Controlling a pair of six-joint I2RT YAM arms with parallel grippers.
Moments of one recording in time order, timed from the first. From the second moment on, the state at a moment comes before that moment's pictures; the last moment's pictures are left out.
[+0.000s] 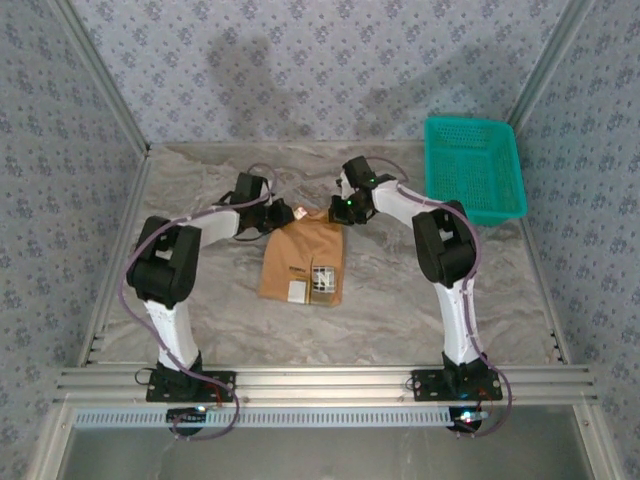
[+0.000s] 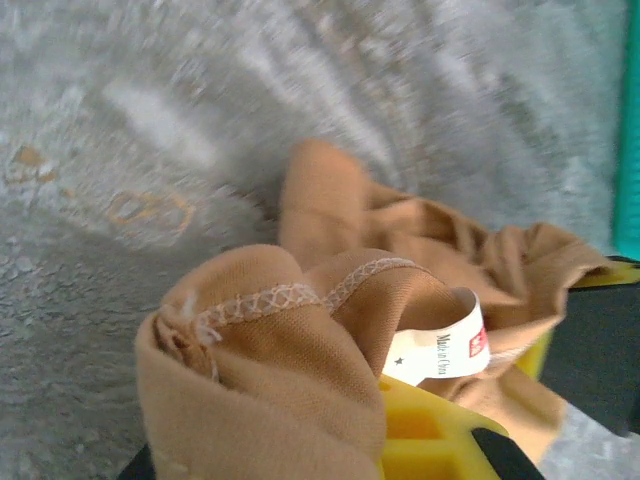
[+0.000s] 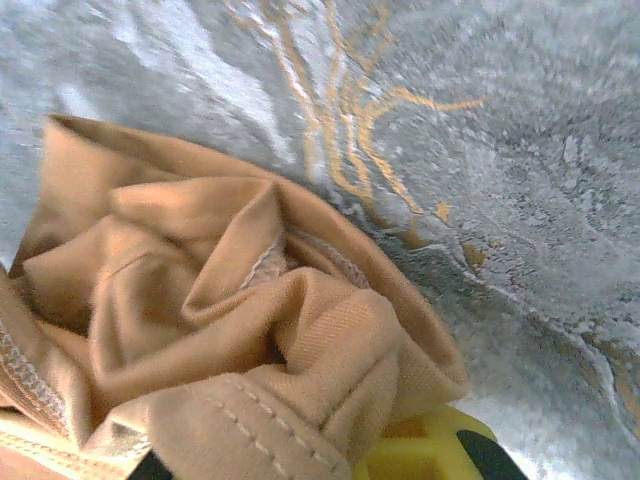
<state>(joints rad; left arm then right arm) -0.35 1.90 1.18 -0.09 0.44 -0.67 0.44 2.18 1.66 -0.57 -0.36 0.44</state>
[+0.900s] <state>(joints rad) -0.51 1.43 0.81 0.12 0.26 -0.60 0.51 1.78 1.42 -0.42 -0.46 0.45</state>
